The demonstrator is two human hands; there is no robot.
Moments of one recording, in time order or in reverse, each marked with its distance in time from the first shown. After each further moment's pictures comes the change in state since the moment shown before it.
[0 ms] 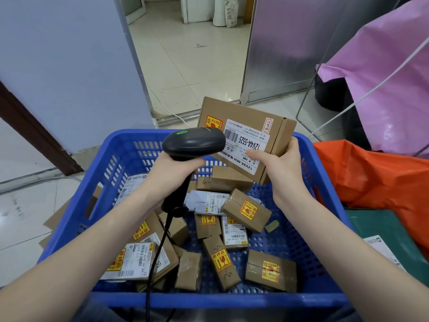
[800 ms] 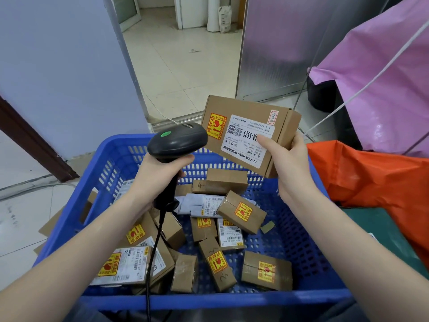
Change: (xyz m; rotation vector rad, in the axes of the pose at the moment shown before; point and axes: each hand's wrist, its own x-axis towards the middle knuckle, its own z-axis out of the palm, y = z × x) left_hand 0.000 -0.001 -0.003 -0.074 0.084 0.048; right_hand 0.002 -0.016 -0.021 0.089 0.043 -0.031
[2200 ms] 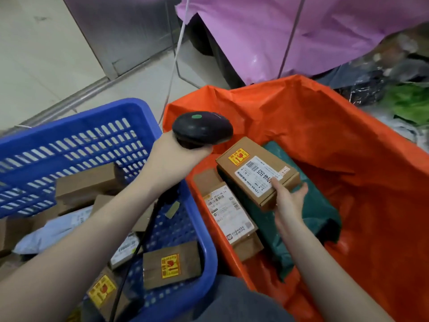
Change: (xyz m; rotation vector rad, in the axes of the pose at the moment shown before) left_hand -0.018 0.014 0.347 0.406 -0.430 0.229; right_hand 0.037 0.185 -0.338 0.264 0.786 0.385
